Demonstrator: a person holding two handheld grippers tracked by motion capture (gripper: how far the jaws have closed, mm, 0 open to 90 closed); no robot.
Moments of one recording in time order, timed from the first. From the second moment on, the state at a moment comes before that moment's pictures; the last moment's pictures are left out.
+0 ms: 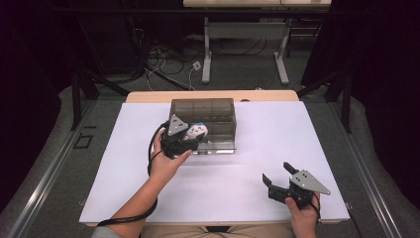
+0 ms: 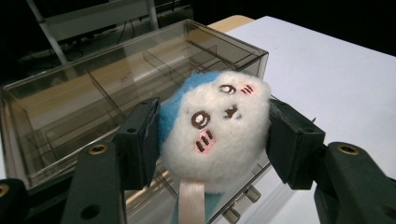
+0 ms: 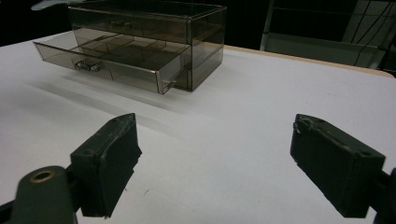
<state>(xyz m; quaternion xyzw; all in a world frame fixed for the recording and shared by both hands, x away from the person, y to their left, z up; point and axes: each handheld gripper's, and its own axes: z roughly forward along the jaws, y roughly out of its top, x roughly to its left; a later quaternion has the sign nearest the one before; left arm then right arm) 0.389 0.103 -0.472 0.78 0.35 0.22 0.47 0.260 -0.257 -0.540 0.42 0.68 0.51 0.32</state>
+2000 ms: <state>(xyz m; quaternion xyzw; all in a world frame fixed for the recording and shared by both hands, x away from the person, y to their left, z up) 0.407 0.085 -0.510 0.81 0.37 0.18 0.41 0.260 -0.258 -0.540 0.42 0.68 0.50 0.33</state>
